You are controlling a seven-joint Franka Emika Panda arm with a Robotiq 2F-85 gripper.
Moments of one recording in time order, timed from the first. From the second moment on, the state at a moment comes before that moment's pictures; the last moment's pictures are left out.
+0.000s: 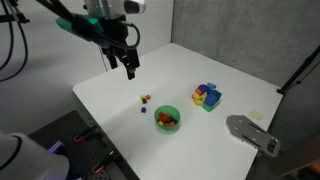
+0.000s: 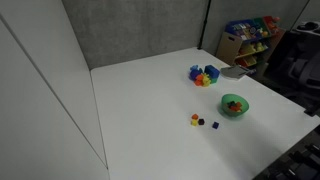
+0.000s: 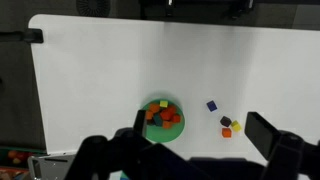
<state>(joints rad) -0.07 -0.62 -0.08 -2.52 -0.12 1.87 -0.11</state>
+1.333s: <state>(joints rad) -0.04 -0.24 -0.06 -2.48 -0.06 2.29 -0.08</state>
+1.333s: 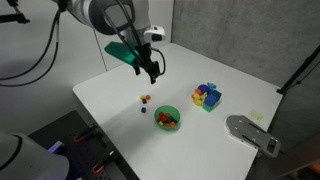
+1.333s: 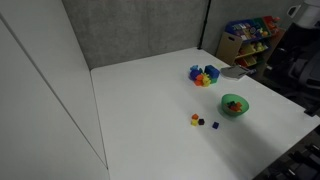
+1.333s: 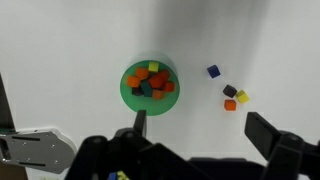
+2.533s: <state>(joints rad) -0.09 0.27 -0.08 -2.30 0.03 2.54 -0.11</state>
